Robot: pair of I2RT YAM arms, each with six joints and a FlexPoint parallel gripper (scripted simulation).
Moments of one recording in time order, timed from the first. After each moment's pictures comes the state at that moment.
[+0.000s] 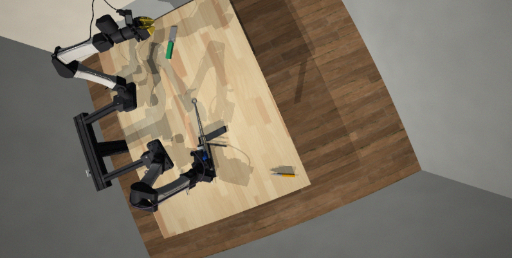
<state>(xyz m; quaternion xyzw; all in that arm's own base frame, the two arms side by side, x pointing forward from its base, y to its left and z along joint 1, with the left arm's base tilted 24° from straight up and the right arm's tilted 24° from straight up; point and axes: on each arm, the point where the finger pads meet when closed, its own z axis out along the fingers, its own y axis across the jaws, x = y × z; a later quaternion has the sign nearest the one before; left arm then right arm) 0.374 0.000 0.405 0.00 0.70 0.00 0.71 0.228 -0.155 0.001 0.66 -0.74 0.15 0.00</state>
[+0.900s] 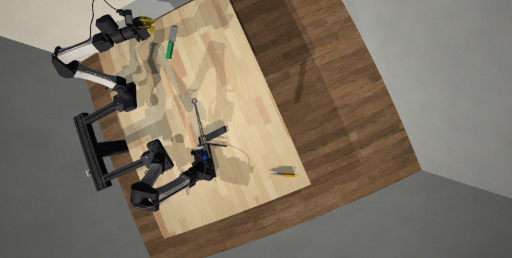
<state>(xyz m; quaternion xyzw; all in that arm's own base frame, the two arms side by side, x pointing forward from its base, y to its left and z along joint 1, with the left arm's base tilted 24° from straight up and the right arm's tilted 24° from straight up) 0.374 0.000 0.405 0.00 0.70 0.00 0.71 0.229 -0.157 -0.003 0.66 -0.74 0.17 0.02</state>
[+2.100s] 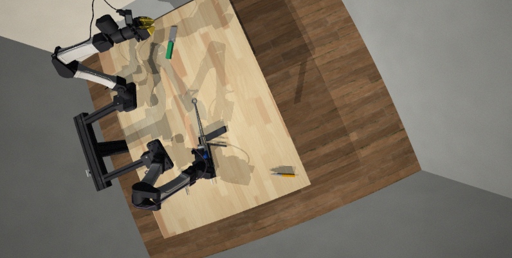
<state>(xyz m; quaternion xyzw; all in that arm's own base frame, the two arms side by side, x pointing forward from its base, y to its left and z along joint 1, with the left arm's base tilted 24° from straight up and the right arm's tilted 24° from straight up) 0.374 0.000 0.405 0.00 0.70 0.00 0.71 0.230 -0.160 -0.008 0.65 -0.74 0.18 0.04</state>
